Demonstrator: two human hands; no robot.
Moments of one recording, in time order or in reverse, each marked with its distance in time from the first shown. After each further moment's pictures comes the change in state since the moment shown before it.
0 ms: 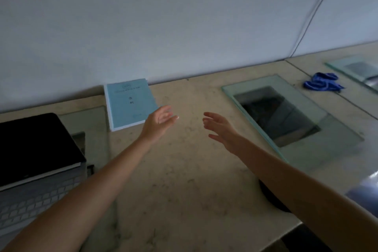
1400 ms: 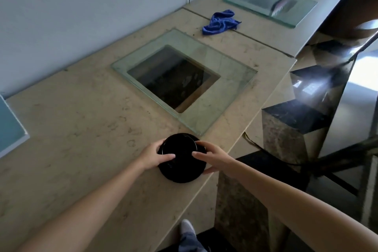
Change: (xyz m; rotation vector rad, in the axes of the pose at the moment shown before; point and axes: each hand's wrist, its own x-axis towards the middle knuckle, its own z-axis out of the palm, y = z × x) left_hand -0.032 -0.032 0.333 0.359 -0.771 -0.194; right_hand -0.112 0.203 -0.282 0.044 0.137 0.340
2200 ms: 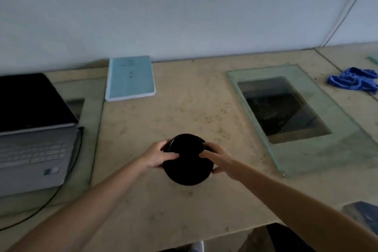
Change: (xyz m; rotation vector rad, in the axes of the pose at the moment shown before) left_hand -0.171 -0.096 -0.091 -0.586 0.476 -0.244; right_hand 0.016 -0.104 0.192 -0.469 -0.397 -0.125
